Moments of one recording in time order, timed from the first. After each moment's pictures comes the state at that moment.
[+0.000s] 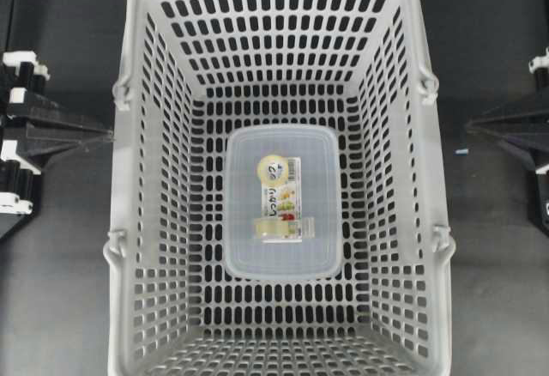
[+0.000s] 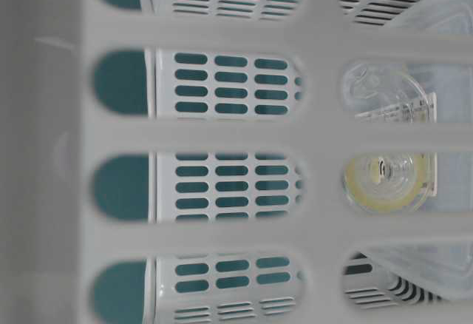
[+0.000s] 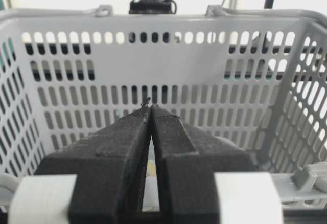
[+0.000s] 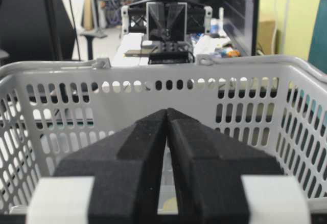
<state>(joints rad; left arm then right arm) 0.00 -0.96 1.17 0.00 -0.29 0.00 0.00 -0.97 1.18 0.00 -0.29 0.00</state>
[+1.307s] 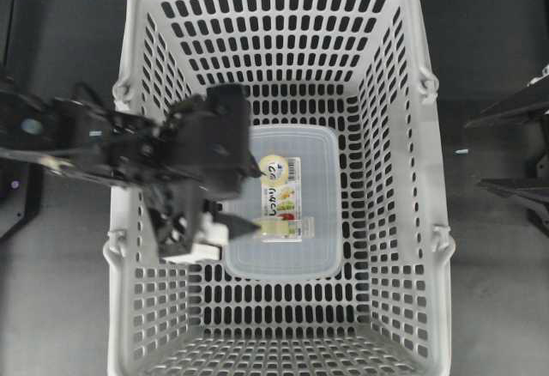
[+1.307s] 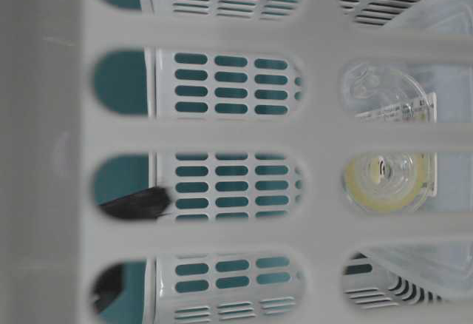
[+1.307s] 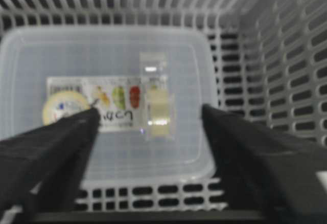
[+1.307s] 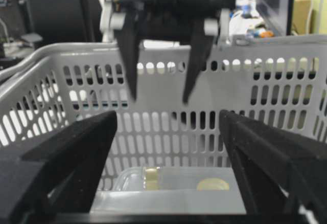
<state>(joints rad) -0.13 -0.17 0.31 0.04 0.65 -0.16 0.08 -1.01 1.19 0.01 -0.21 0.03</state>
